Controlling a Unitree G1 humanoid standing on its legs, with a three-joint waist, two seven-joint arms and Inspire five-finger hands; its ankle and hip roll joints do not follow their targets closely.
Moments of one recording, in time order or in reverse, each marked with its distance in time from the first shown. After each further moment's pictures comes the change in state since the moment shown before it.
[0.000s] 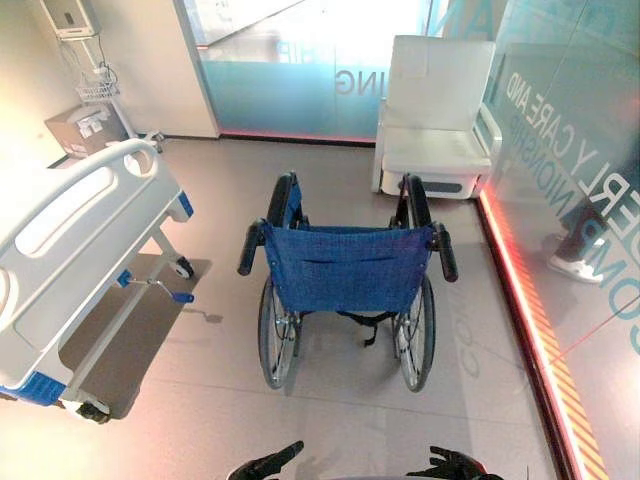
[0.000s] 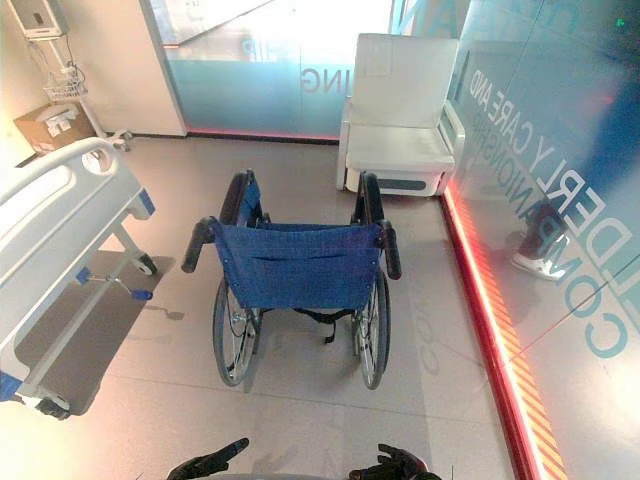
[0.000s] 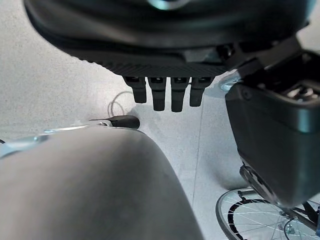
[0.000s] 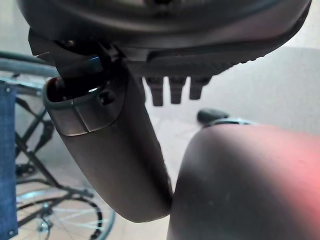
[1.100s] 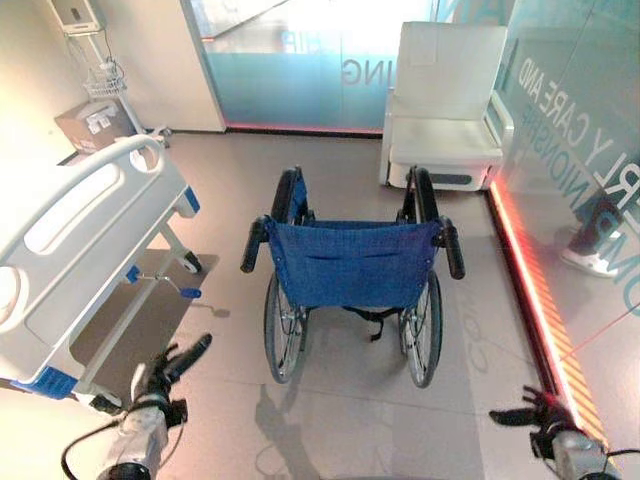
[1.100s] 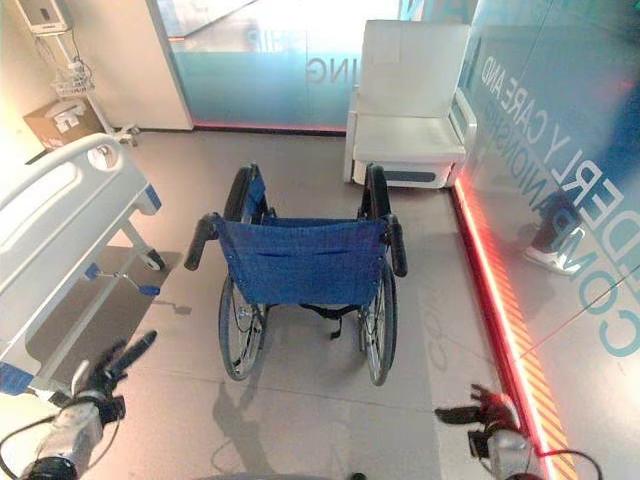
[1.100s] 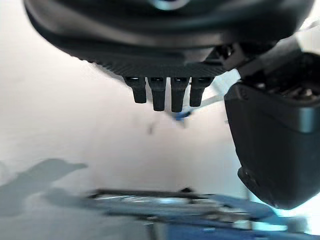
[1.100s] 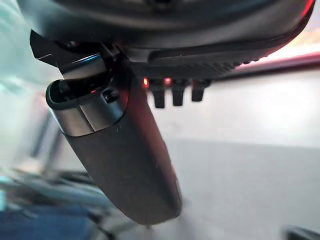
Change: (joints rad) left arm -0.065 0.354 0.303 -0.603 -0.152 0.077 0.250; right arm -0.030 -0.328 -0.224 -0.440 0.037 0.147 -0.215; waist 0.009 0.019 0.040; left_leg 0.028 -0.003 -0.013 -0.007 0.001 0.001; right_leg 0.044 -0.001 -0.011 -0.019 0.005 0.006
